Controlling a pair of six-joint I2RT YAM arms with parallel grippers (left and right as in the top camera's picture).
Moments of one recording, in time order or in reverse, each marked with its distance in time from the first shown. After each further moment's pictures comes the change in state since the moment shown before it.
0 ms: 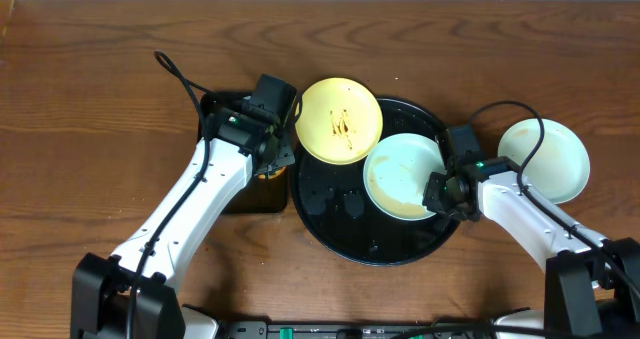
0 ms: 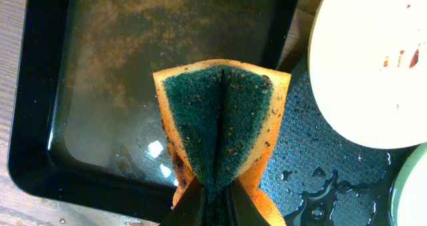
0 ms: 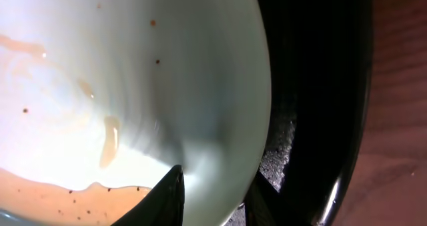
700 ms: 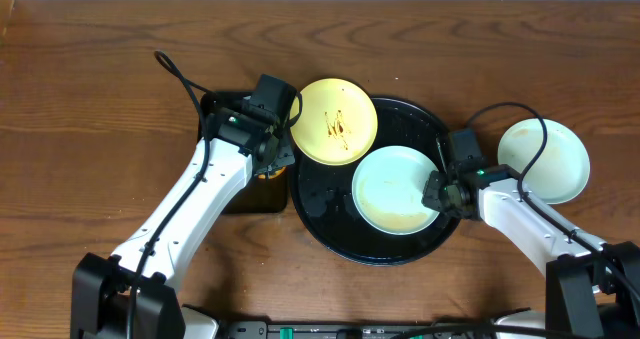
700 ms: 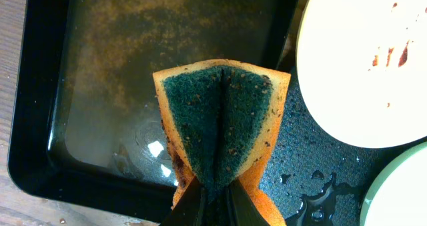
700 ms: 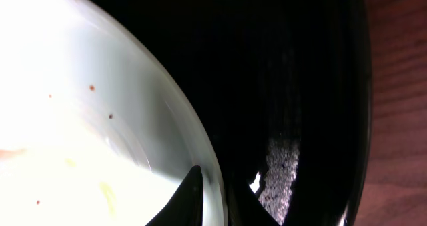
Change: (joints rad) left arm 0.000 0.000 0.000 0.000 0.000 0.000; right arm -0.001 -0.017 -0.056 0.121 0.014 0.010
